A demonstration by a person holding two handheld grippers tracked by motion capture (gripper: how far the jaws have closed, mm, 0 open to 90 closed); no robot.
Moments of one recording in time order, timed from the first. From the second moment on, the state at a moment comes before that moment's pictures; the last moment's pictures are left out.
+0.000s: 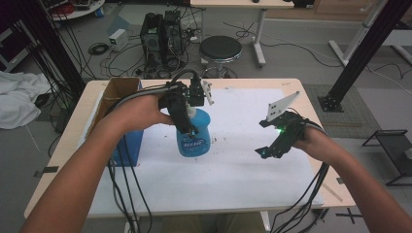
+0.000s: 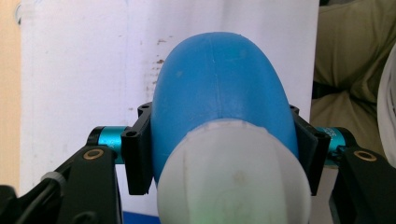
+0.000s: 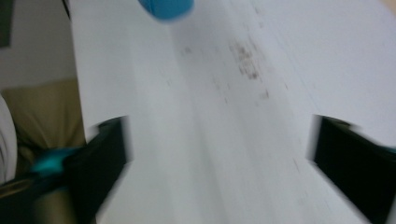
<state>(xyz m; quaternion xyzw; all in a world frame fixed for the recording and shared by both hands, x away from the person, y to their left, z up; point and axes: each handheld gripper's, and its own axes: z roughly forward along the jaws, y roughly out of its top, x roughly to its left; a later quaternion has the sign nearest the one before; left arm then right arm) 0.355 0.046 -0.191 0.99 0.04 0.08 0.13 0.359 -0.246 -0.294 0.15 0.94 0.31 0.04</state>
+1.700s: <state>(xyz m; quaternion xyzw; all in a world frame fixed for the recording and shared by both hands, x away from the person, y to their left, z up) 0.369 0.225 -0.083 0.93 0.31 0.14 0.15 0.375 -0.301 -0.274 0.17 0.95 0.25 0.05</state>
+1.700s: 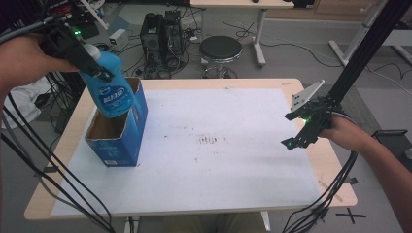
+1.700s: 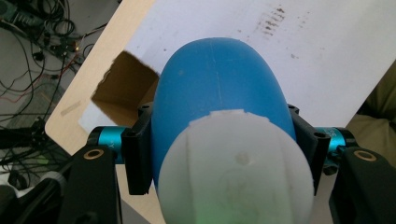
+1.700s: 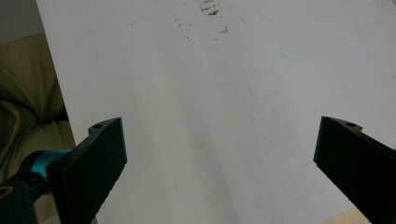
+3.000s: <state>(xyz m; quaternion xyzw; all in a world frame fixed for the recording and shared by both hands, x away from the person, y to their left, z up) 0.397 0.261 -0.175 0.92 0.34 0.13 0.13 0.379 -0.294 -0.282 0.17 0.95 0.25 0.05</state>
